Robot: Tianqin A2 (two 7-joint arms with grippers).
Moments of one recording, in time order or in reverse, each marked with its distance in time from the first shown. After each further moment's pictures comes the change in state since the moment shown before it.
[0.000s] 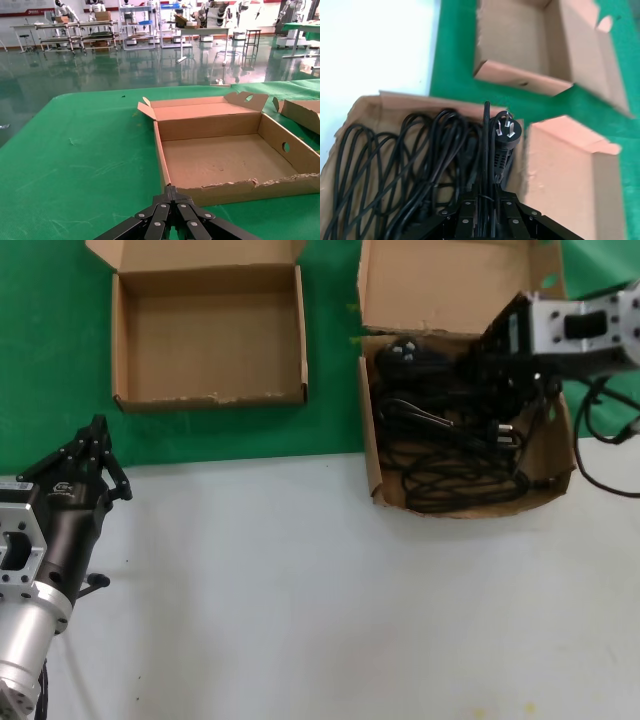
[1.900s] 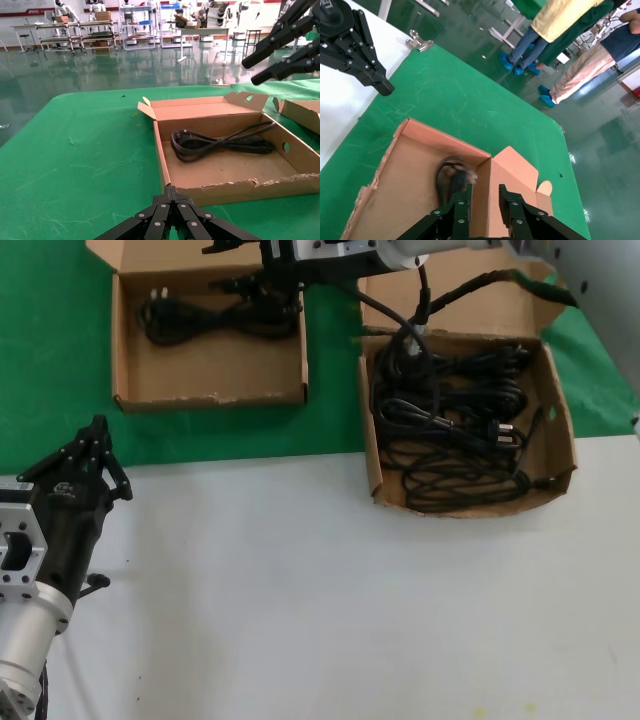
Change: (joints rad) left arm 0.000 0.000 0.000 0.000 0.000 0.000 0.000; right arm 0.369 -0.563 -0.079 -0.840 0.431 0.265 -0.646
